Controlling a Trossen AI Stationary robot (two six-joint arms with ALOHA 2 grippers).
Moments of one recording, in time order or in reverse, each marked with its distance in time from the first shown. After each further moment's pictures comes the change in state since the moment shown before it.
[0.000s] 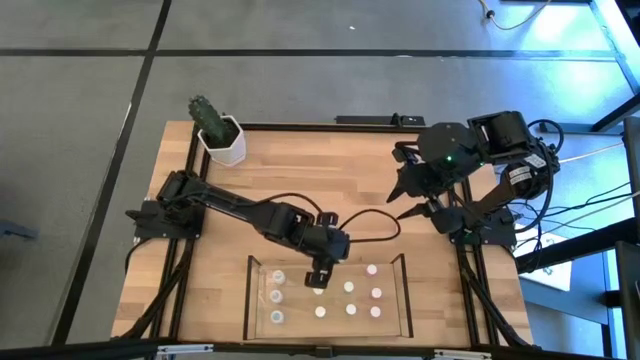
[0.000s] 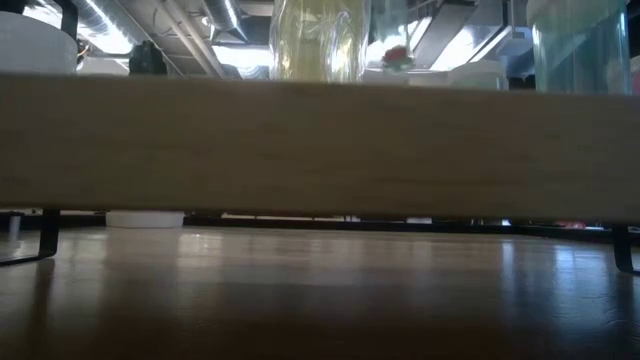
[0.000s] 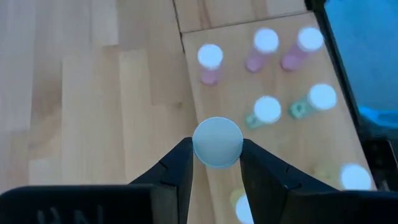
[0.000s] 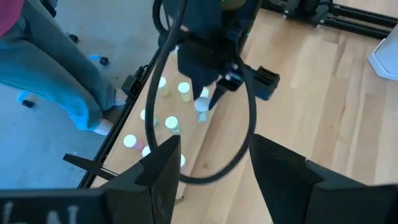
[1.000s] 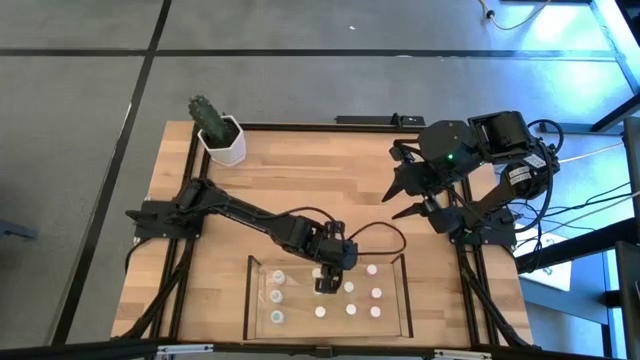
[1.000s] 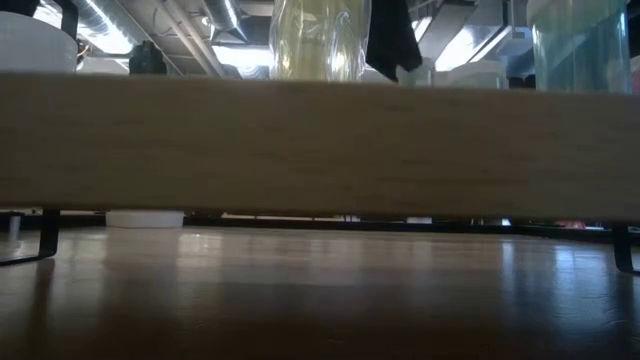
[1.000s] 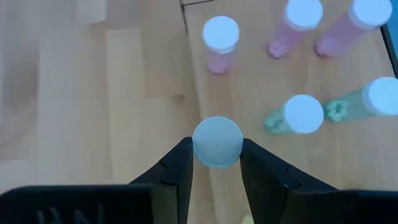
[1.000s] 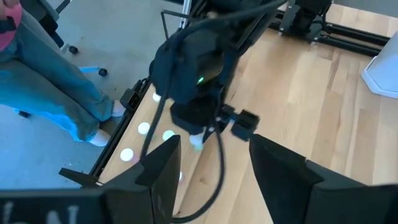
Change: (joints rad) left arm 0.004 0.131 0.000 0.068 -0.036 -0.024; right arm 0.000 0.001 0.000 0.058 0.000 0.000
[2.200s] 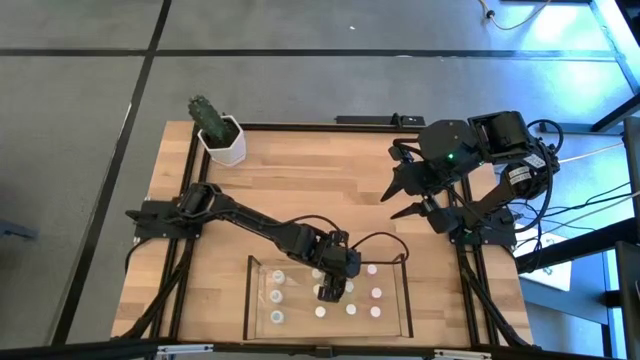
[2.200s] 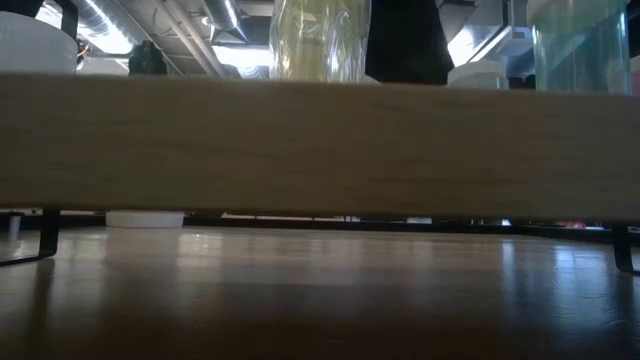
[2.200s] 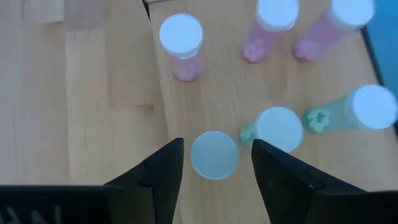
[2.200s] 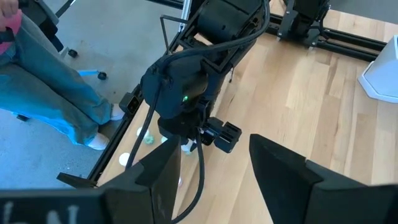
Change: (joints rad) left arm -0.022 0.064 0.000 0.082 0.052 -0.016; right arm 0.000 0.000 0.000 0.019 0.000 0.000
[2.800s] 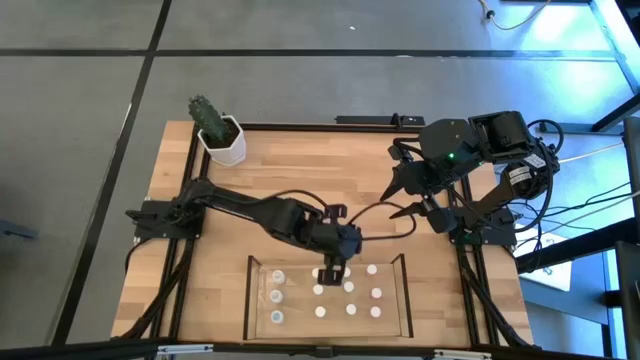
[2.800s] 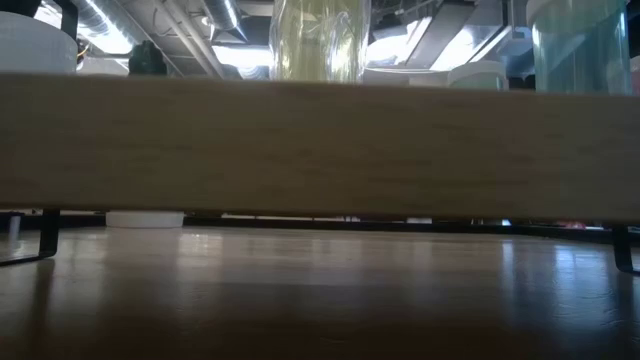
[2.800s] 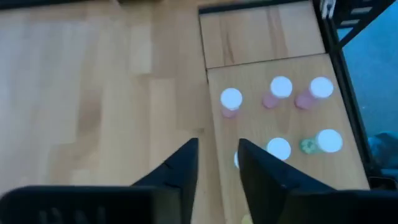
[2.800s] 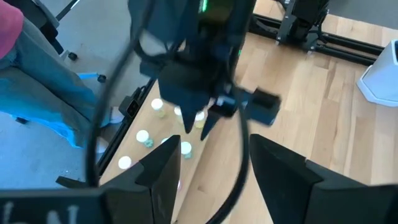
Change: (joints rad) left arm 0.014 -0.047 0.370 -0.342 -0.120 0.006; right arm 0.000 0.000 0.000 0.012 0.000 0.000
